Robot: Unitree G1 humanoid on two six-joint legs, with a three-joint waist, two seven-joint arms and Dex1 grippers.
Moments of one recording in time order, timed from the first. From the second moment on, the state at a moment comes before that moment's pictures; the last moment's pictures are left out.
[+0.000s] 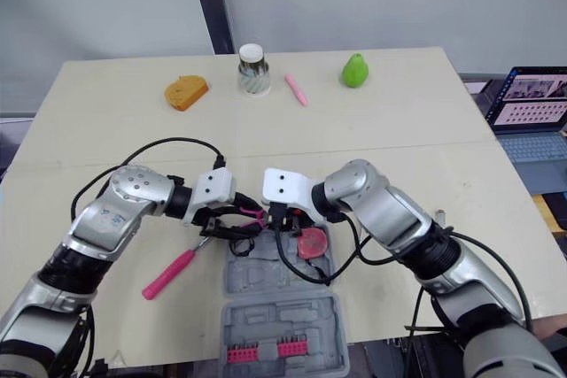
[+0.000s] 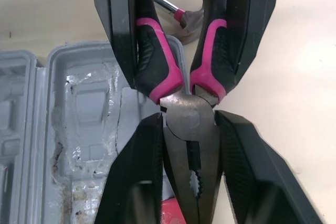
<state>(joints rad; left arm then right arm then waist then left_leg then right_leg) -0.58 0.70 -0.29 -0.10 -0.17 0.45 -1.17 -0.82 -0.56 0.58 -0.23 0.12 0.79 1.05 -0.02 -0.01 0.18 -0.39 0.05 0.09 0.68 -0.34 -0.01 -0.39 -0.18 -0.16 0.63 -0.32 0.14</state>
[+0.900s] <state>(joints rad) 0.30 0.84 0.41 -0.33 -0.37 0.20 -1.23 -0.73 -0.85 0.58 -0.60 0.15 0.93 1.13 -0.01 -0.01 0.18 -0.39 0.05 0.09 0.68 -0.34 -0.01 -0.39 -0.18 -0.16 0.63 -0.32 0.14</state>
